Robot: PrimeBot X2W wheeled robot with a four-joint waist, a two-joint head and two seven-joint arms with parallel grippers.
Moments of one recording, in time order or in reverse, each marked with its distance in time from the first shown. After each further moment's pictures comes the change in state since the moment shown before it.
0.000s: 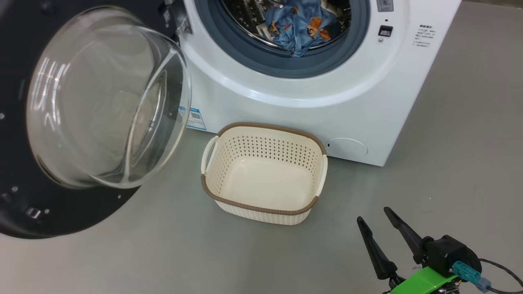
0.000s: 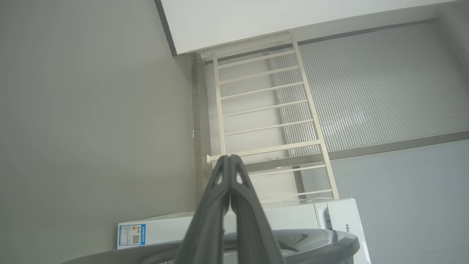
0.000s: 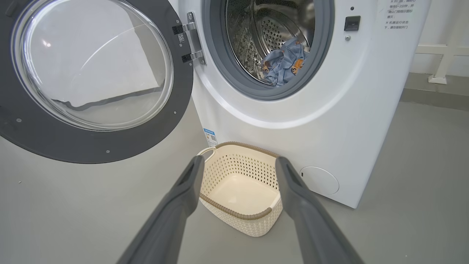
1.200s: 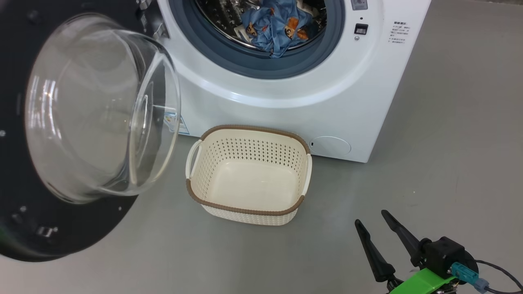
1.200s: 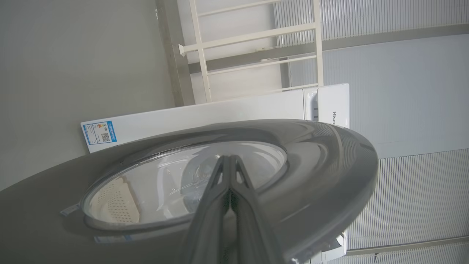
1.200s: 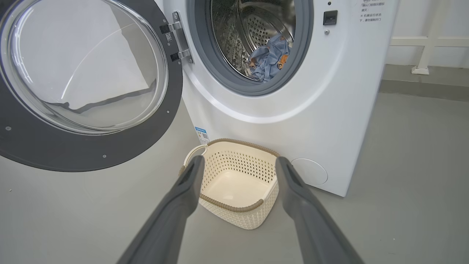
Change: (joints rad) left arm 0.012 -0.035 -0.134 -0.101 -0.086 0.000 0.377; right arm 0.000 -0.004 0.016 0.013 0.022 0.000 0.000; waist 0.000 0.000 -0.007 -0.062
